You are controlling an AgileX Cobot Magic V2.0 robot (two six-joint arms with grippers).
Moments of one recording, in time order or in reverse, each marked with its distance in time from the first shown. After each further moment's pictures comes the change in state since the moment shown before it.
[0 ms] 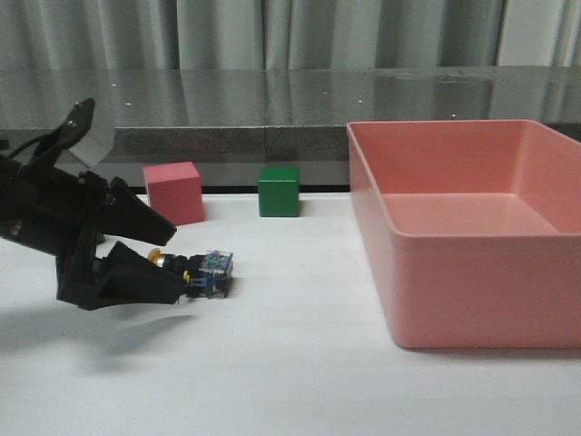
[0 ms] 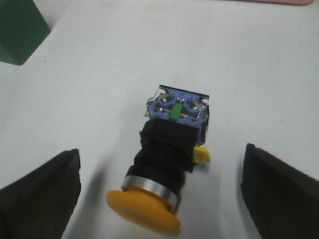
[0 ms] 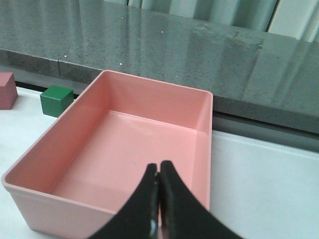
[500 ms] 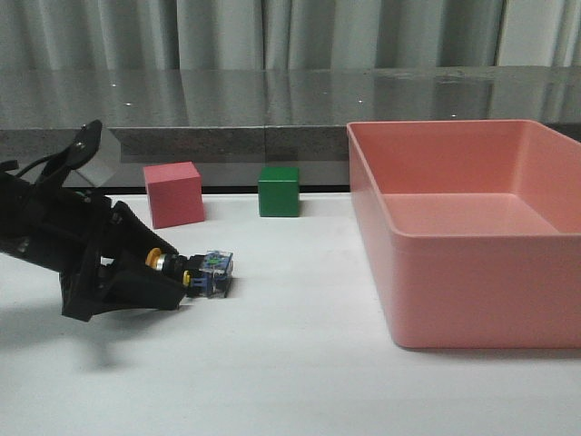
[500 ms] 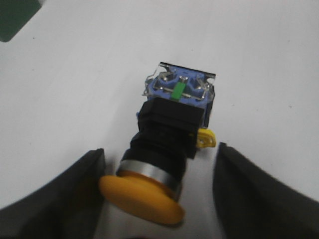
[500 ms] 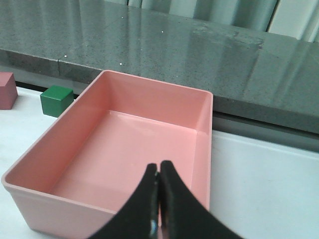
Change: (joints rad) left arm 0.000 0.043 -0.009 -0.004 -0.012 0.004; right arm 0.000 0.000 0.000 0.001 0.000 0.000
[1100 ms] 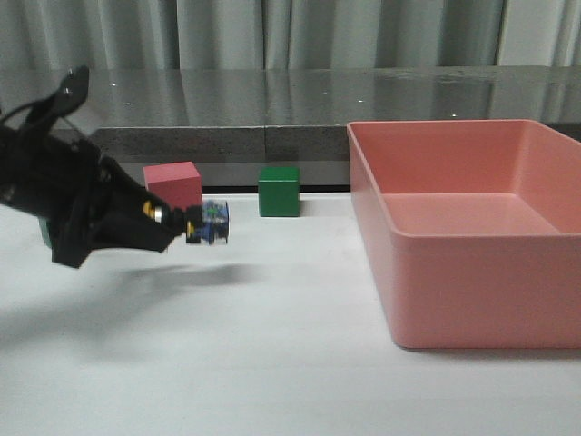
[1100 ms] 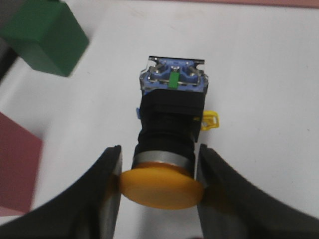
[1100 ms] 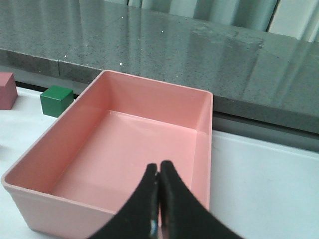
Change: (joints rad) left arm 0.000 -0.185 -0.006 0.055 -0.073 -0.081; right arm 0.000 0.000 0.000 0.000 0.000 0.000
